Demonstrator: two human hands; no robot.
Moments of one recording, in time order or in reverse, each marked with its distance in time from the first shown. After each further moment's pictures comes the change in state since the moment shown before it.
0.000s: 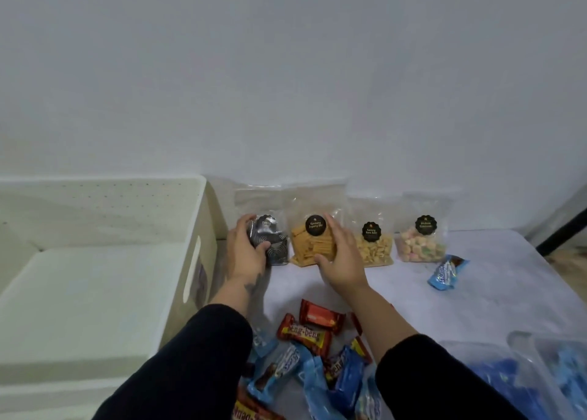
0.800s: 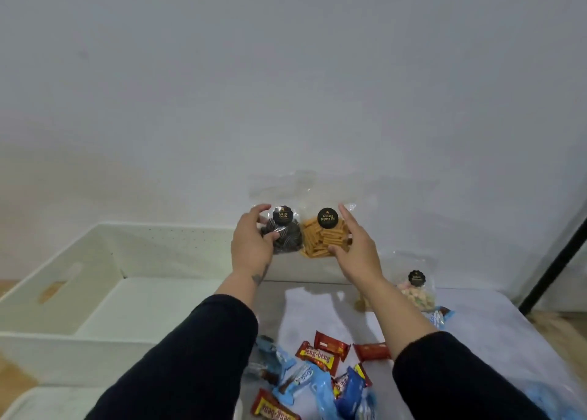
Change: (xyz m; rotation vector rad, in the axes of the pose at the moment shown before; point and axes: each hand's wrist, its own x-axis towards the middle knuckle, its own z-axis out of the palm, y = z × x) left_hand -0.062 0.123 -0.118 -0.145 0.202 0.374; right_hand -0.036 -0.141 -0.101 0.123 0.107 -0.196
